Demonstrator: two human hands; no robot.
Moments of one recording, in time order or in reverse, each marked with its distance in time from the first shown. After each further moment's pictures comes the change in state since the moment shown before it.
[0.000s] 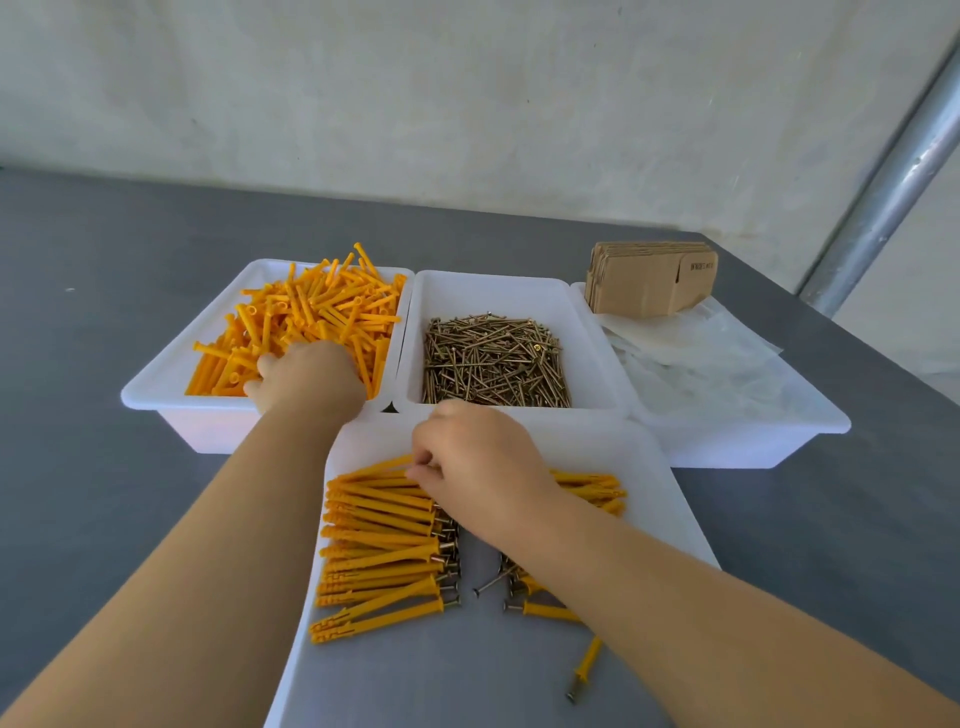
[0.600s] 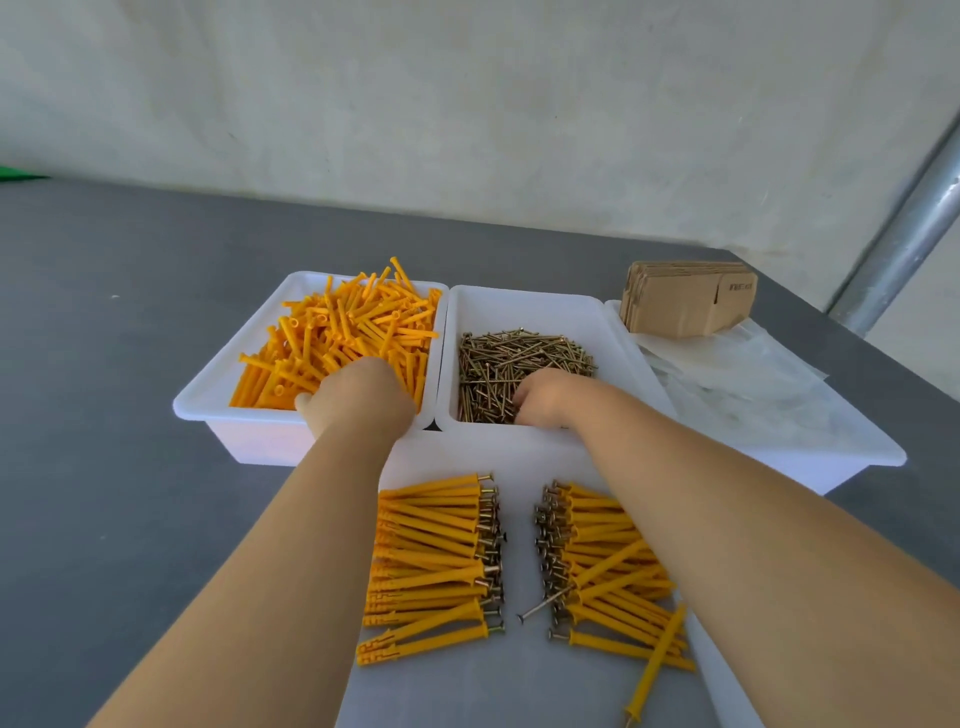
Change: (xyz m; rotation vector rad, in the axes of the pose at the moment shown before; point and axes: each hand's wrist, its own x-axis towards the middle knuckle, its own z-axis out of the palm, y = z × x) left_hand 0.001 -0.005 0.006 -0.133 0.090 0.062; right_hand 0.095 0.080 -0.006 0.027 -0.576 0.616
